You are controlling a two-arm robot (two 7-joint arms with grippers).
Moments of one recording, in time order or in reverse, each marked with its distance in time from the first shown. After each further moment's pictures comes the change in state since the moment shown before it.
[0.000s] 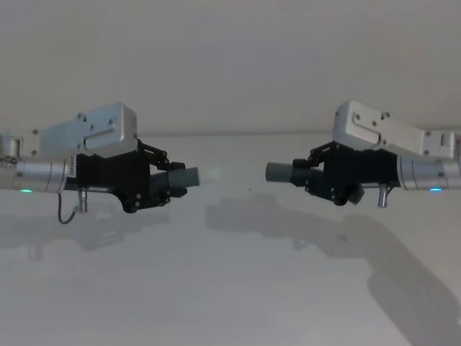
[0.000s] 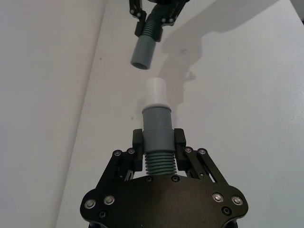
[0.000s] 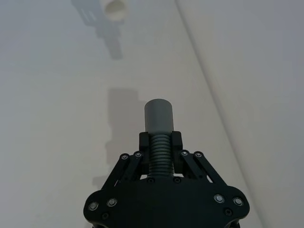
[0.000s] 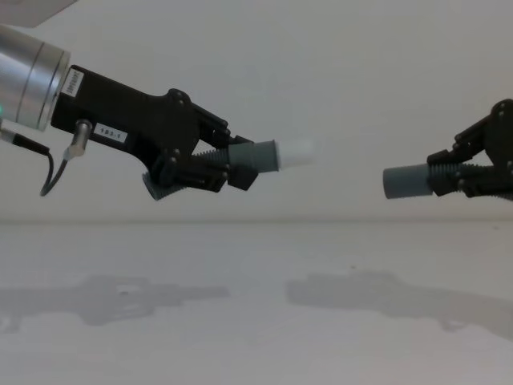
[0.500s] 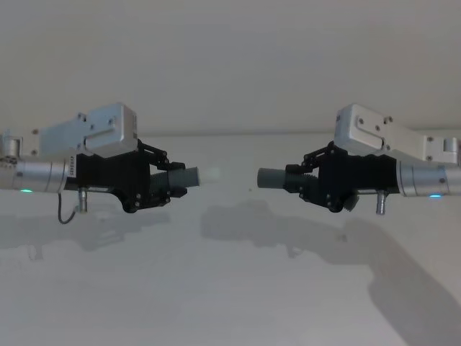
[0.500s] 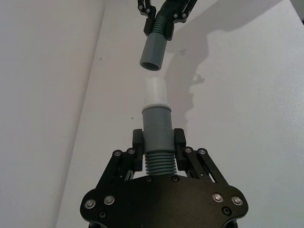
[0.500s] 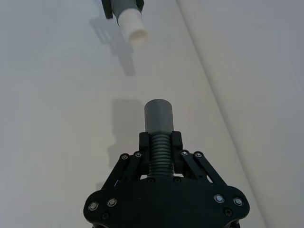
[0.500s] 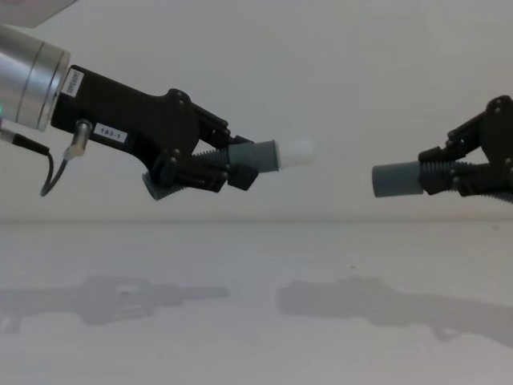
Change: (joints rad) left arm 0.000 0.000 0.000 0.000 0.000 0.000 0.000; right arm -0.027 0.018 0.003 -0.050 0.053 -0.011 0.008
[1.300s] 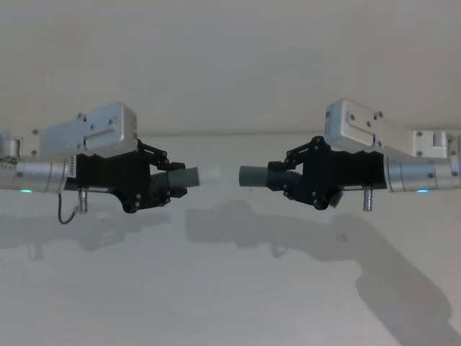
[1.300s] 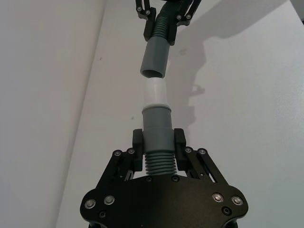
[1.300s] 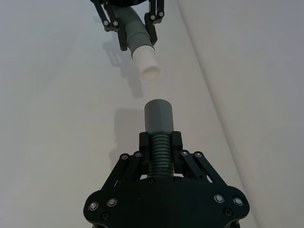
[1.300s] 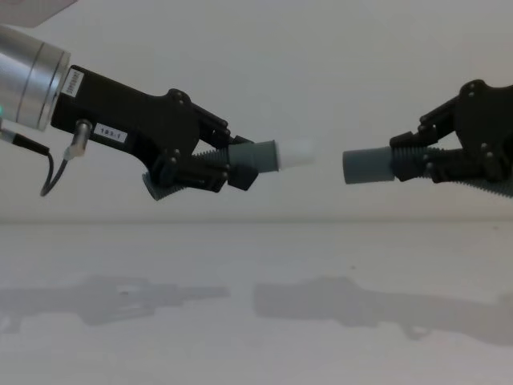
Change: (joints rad) left arm 0.000 0.000 0.000 0.000 0.000 0.000 0.000; right arm 0.035 -0.026 -0.030 0.008 0.028 -0.045 0.026
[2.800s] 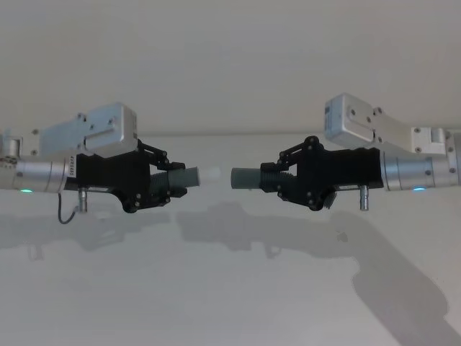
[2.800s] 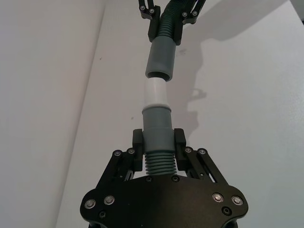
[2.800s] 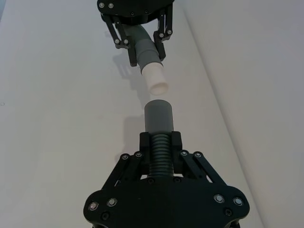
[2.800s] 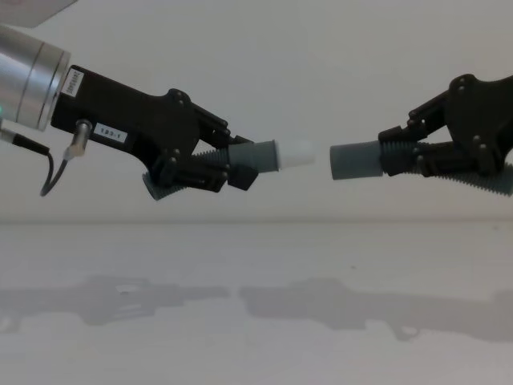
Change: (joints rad) left arm 0.000 0.000 0.000 0.000 0.000 0.000 0.000; right arm 0.025 -0.004 -0.024 0.015 0.058 -0.012 0.030
